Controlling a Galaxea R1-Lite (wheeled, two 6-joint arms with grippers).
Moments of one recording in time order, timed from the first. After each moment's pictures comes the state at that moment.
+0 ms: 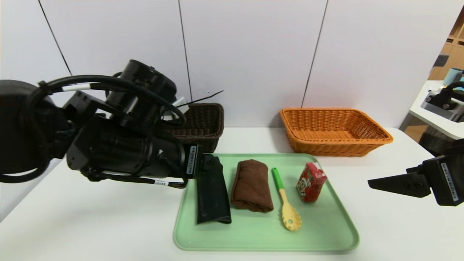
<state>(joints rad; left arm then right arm) -0.68 1.63 -1.27 0.37 0.03 -0.45 0.35 1.26 -1.13 0.65 0.04 0.08</state>
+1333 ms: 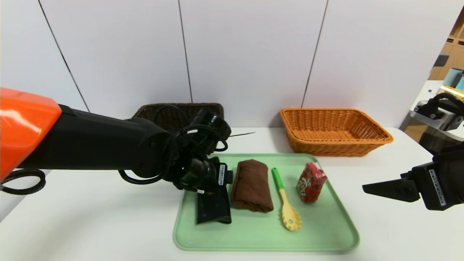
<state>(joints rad) -0.71 1.94 -1.32 0.28 0.22 -0.50 0.35 1.27 -1.07 0.60 0.04 0.08</state>
